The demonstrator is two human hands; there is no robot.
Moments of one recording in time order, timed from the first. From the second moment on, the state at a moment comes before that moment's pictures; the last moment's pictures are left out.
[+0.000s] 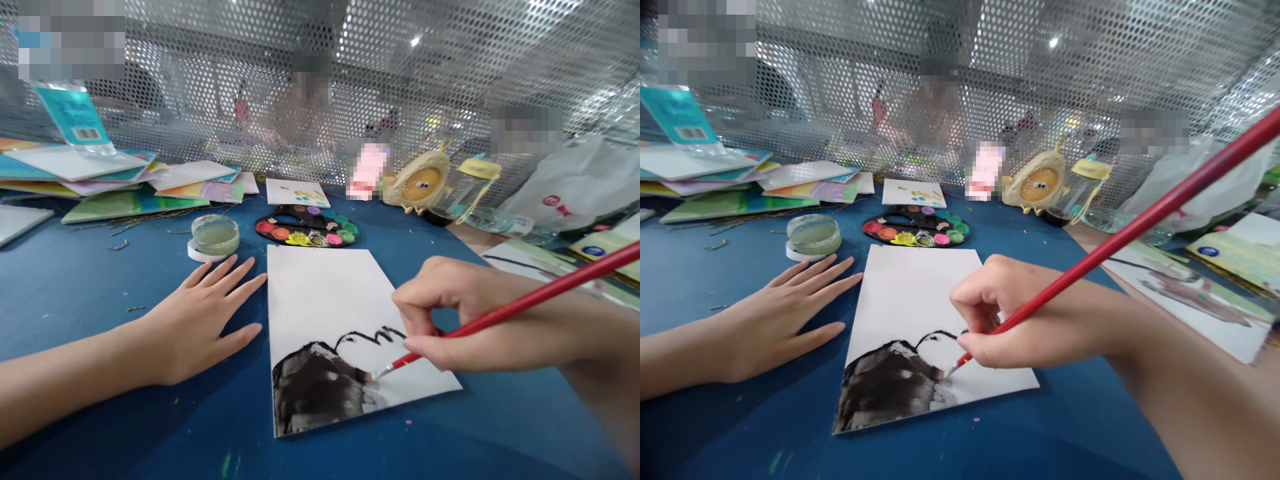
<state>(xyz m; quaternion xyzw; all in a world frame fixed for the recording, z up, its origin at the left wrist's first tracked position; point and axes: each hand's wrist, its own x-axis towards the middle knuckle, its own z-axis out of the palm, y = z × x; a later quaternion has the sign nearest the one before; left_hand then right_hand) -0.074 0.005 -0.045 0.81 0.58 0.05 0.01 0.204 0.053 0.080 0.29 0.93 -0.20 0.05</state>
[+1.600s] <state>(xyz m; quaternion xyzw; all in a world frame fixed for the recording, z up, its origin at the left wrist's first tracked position) -0.075 0.005 -0.045 0.82 0.57 0.03 0.01 0.199 0.049 0.079 0.30 0.93 -0.20 0.03</state>
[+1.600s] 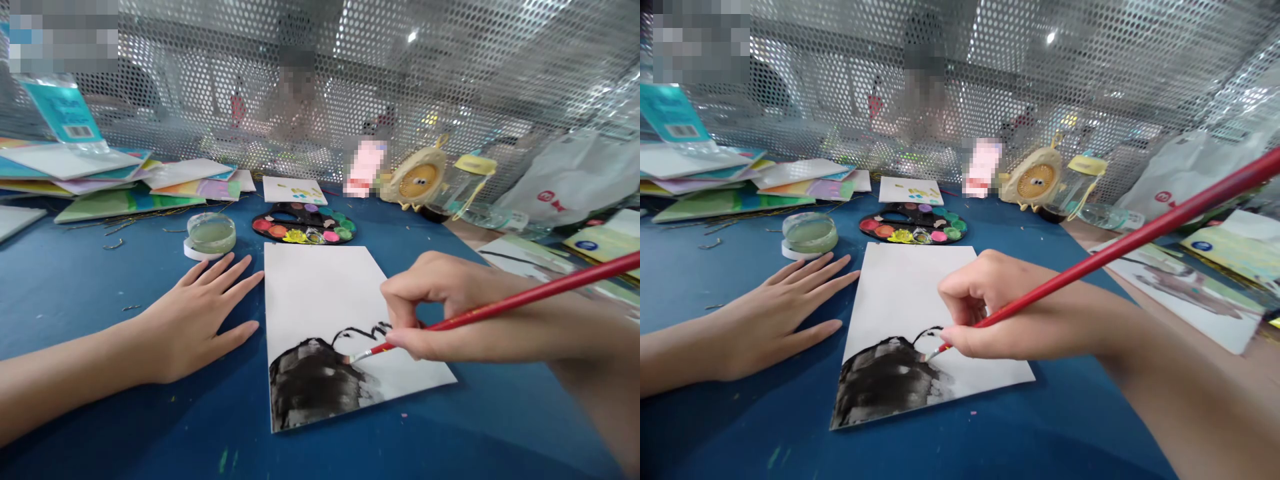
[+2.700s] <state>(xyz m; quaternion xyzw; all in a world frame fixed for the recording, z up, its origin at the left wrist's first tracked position) -0.075 0.004 -0.047 0.82 0.57 0.05 -0.01 0.179 0.034 0.052 0.21 0.91 -0.35 -0.09</state>
